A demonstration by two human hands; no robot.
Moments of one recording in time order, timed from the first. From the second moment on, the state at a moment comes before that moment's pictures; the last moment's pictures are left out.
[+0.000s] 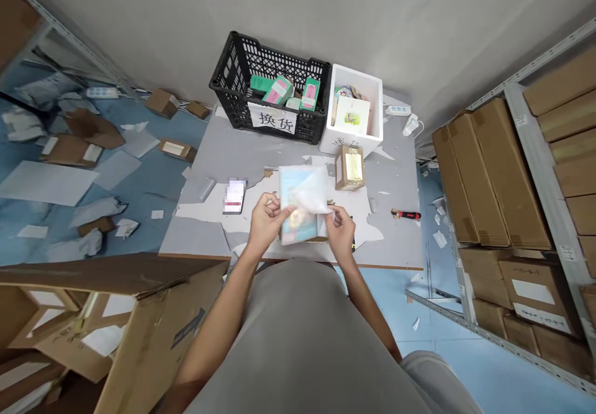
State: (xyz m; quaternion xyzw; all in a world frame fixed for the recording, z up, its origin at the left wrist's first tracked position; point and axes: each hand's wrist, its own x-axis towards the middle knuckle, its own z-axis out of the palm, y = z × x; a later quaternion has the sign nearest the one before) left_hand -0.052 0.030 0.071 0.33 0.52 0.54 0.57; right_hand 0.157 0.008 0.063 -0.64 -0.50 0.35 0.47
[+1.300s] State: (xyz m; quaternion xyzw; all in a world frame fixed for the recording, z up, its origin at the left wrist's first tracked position) left_hand -0.157 0.021 0.049 0.30 0.51 0.46 0.66; right_hand 0.071 -0.034 0.103 -0.68 -0.58 0.19 0.41
